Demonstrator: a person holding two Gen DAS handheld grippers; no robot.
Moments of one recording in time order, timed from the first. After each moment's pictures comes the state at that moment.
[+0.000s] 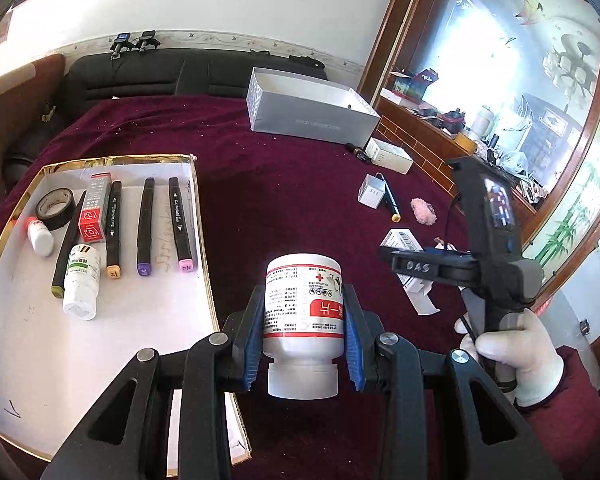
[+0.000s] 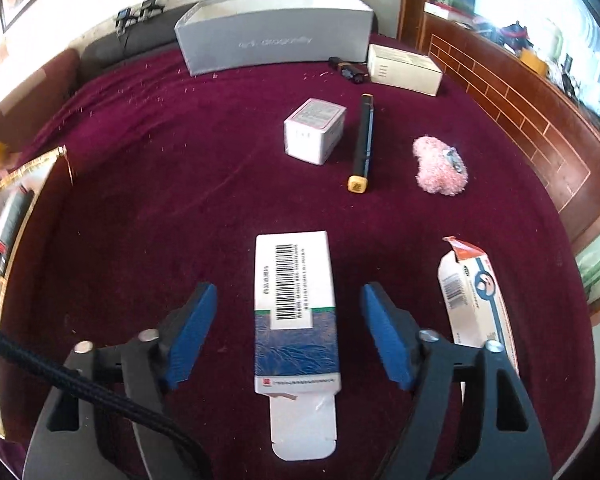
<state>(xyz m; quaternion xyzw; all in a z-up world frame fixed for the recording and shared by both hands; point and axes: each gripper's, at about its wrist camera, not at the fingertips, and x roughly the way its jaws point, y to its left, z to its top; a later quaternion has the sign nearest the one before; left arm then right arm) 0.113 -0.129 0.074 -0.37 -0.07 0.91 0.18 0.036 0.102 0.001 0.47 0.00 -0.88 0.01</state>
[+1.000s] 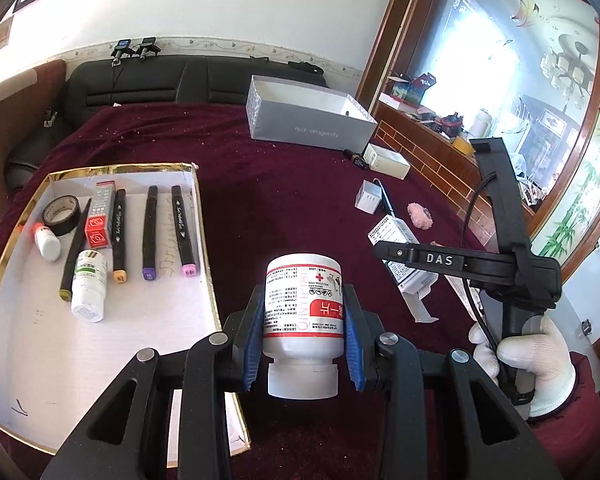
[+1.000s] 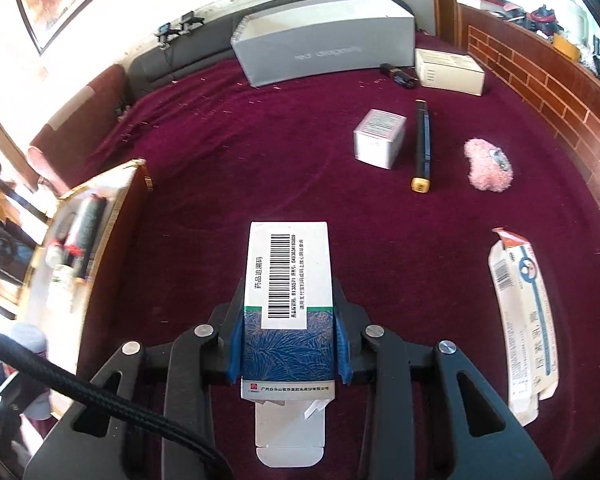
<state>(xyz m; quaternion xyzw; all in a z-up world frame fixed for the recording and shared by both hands) 0.123 -0.132 0.084 -0.36 -0.07 0.91 0.18 0.059 0.087 0.028 0.46 -0.08 -0.88 0.11</state>
